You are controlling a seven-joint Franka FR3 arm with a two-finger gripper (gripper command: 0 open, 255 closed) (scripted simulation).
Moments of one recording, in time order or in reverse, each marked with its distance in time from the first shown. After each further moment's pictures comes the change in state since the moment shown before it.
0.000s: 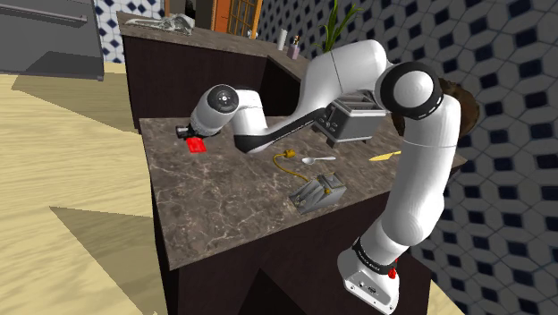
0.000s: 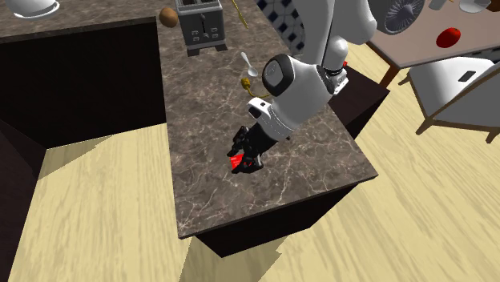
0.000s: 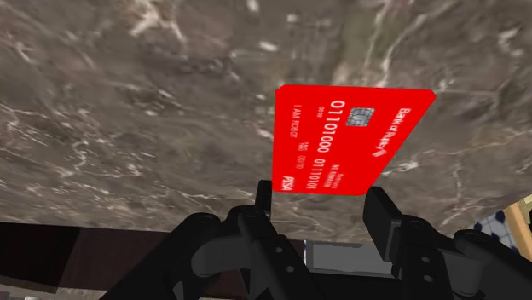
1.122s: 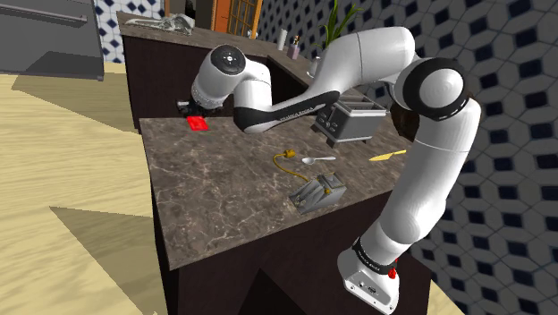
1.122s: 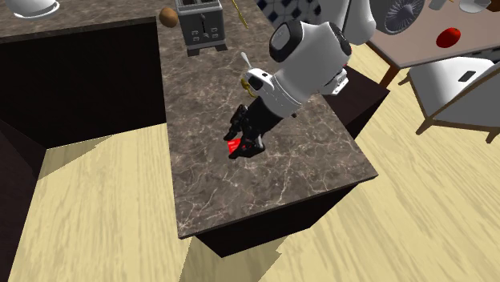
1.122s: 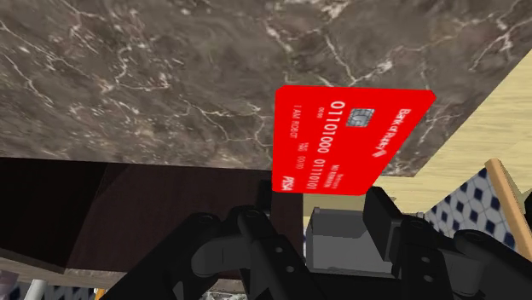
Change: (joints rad) arm -0.060 -0.127 0.078 0.030 0.222 -0.063 -0.213
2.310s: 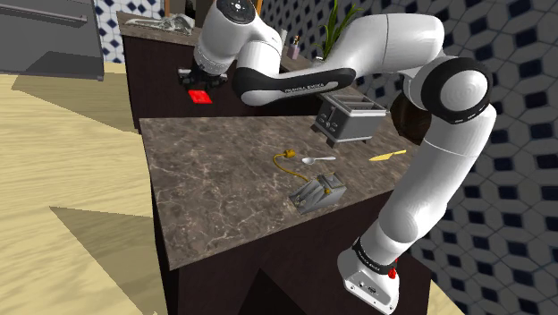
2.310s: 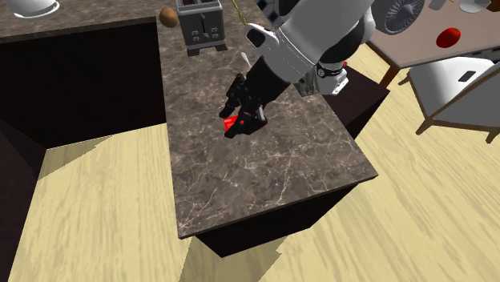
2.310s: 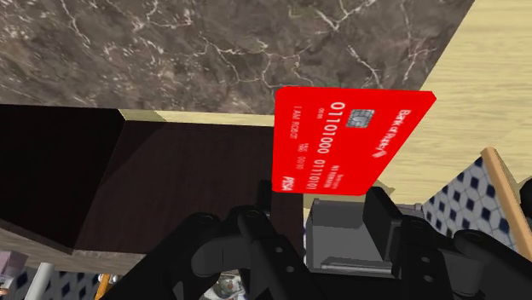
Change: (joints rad) arm -0.042 -0.096 0.058 0.096 0.202 -0.107 -0.206
